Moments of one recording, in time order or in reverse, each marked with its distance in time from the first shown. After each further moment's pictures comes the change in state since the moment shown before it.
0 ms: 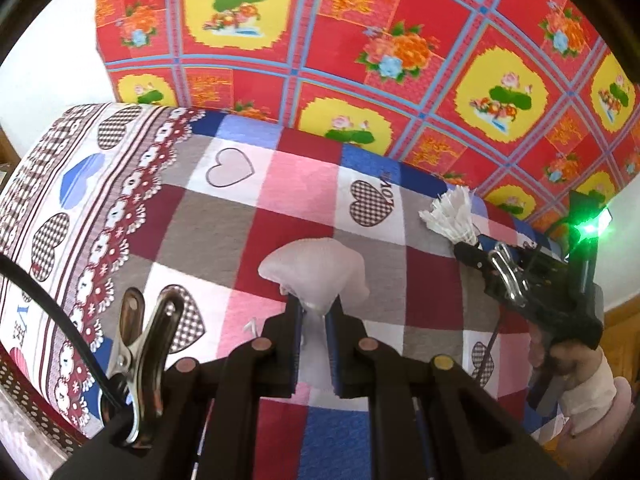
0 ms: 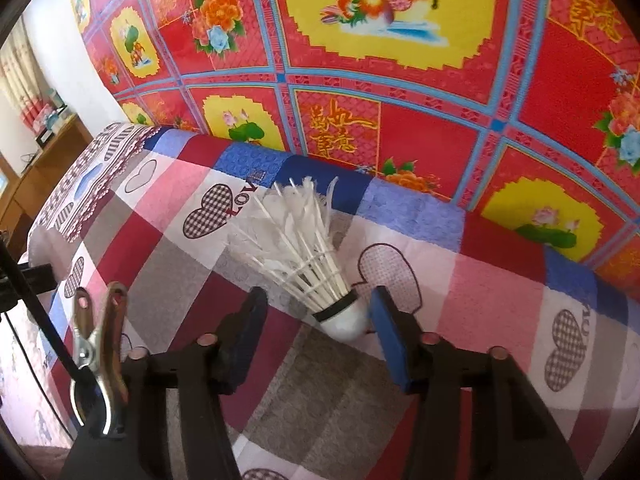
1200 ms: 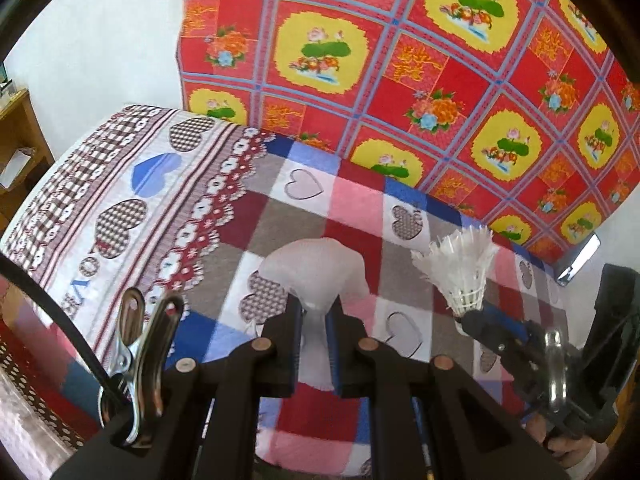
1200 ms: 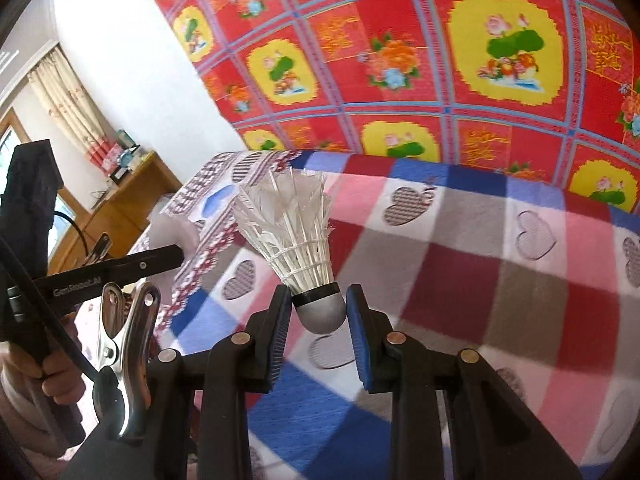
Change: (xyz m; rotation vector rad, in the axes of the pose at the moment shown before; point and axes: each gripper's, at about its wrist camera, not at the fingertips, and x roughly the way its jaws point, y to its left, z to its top) left arm -0.073 0.068 -0.027 -0.062 -0.104 0.015; right arm -0.085 0.124 -0.047 0.092 -0.137 0.287
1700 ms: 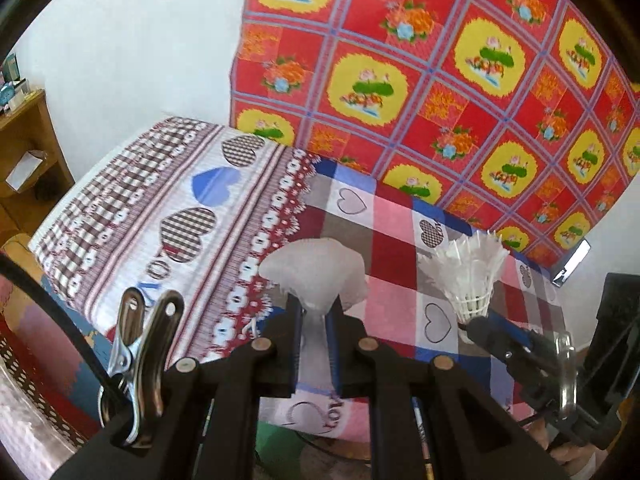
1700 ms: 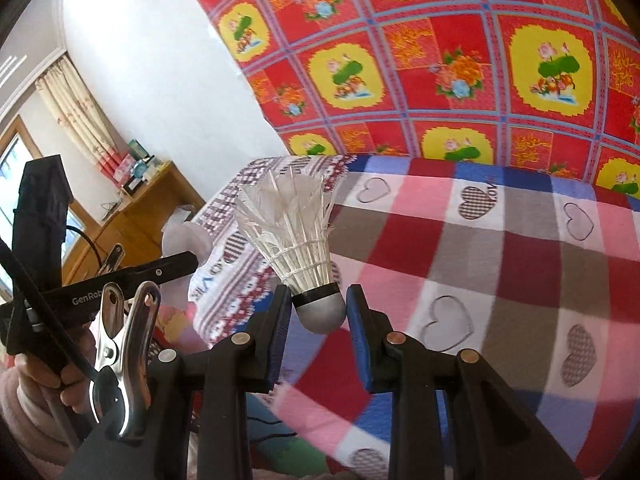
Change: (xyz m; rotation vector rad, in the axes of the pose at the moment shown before) left arm -0.058 0.081 -0.010 -0.007 -0.071 -0.023; right arm -0.003 0.092 -0.018 0.015 -0.057 0.014
